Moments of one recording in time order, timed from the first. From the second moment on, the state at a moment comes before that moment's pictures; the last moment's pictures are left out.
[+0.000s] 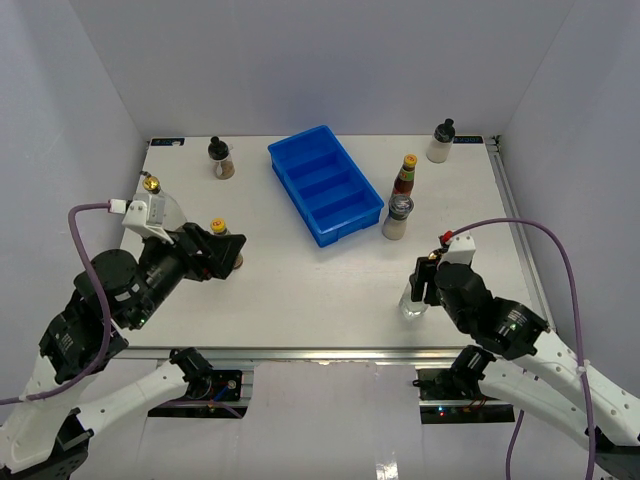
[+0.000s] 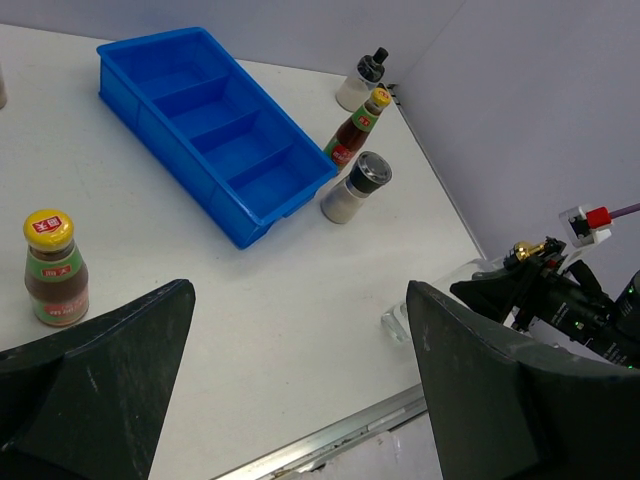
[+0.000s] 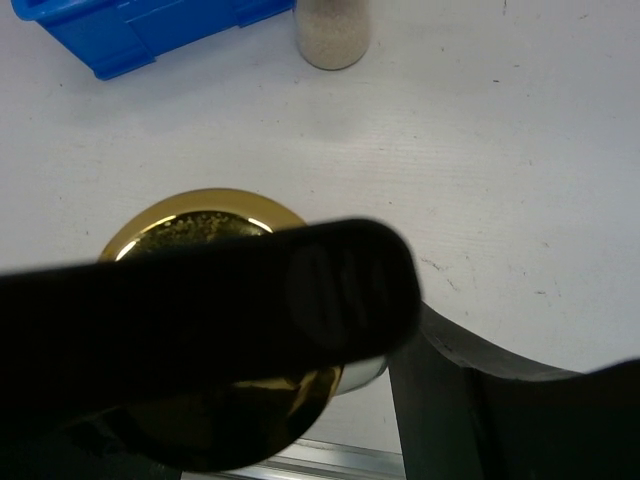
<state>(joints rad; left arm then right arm) -0.81 0.60 1.25 -0.76 -0.34 -0.50 0.88 0.56 0.67 -0.73 0.56 0.47</state>
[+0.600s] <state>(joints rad) -0.81 0.87 1.21 -0.67 -0.30 -0.46 0.88 0.92 1.03 -0.63 0.45 0.23</state>
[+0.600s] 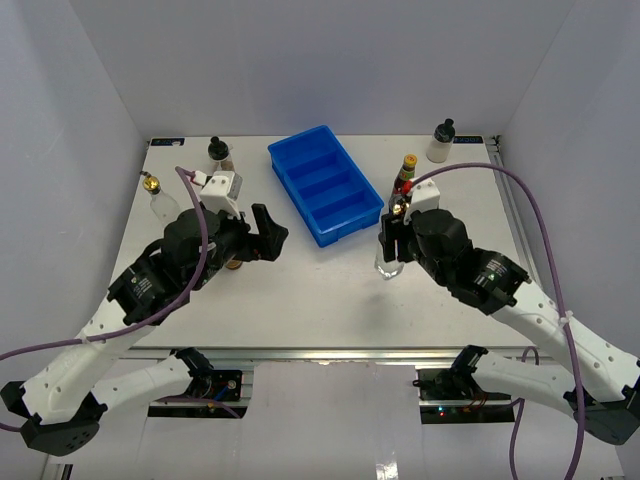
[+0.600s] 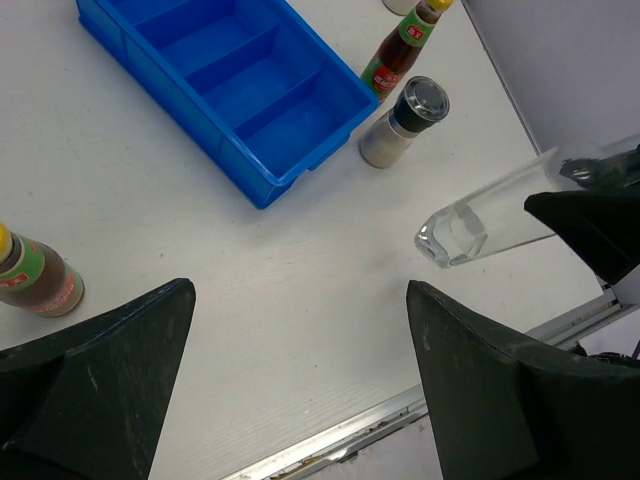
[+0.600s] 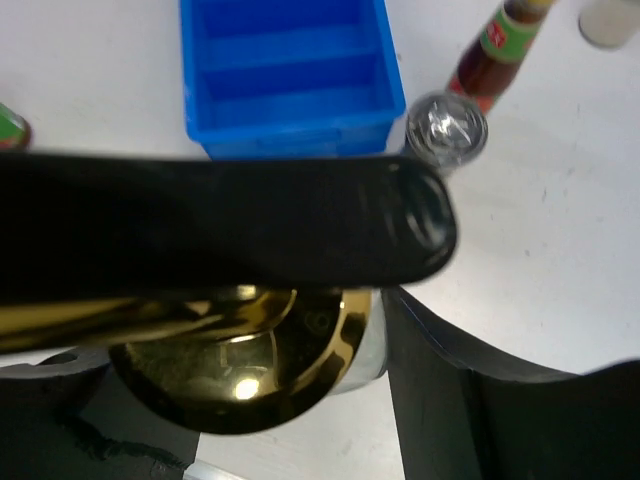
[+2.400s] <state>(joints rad) -0.79 1.03 1.29 -0.66 -0.43 -0.43 0.43 2.30 2.16 0.21 -0.21 -0.05</state>
